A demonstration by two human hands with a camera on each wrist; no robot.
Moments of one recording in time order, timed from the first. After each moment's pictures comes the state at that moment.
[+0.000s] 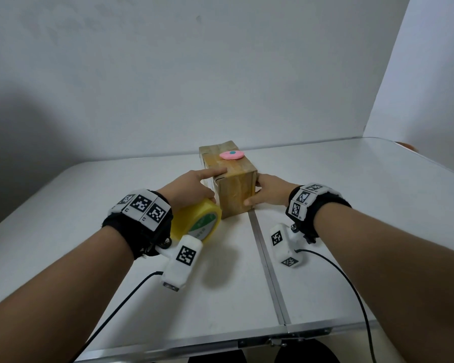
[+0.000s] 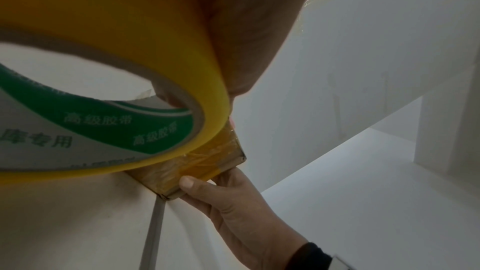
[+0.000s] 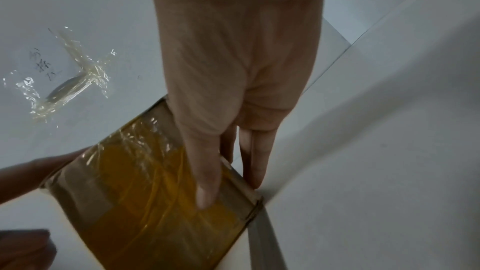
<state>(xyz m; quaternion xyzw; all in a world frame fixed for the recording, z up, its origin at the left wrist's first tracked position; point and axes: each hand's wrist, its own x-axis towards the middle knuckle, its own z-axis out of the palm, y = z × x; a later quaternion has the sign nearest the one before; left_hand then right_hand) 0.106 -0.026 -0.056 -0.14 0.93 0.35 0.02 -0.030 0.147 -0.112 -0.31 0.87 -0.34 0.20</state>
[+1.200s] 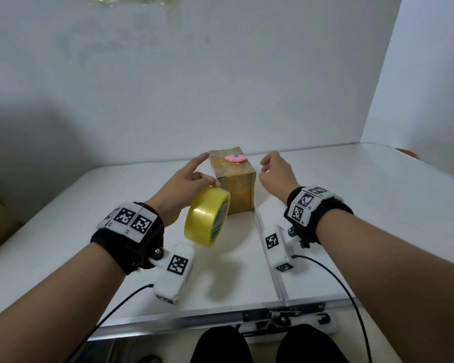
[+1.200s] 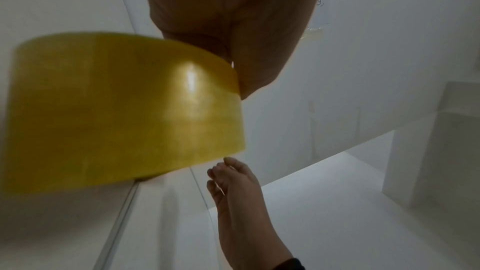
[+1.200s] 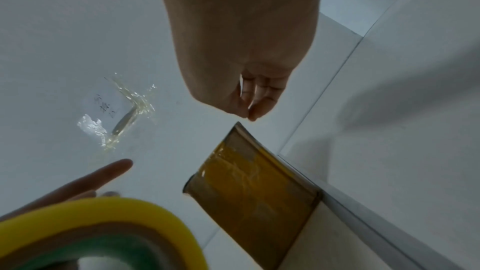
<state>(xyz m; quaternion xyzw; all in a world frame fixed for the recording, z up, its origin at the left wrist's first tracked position) 0.168 -0.019 -0.049 -0.08 0.80 0.58 -0.11 0.028 0.151 -0.075 -0.18 0.87 -0.46 -0.06</state>
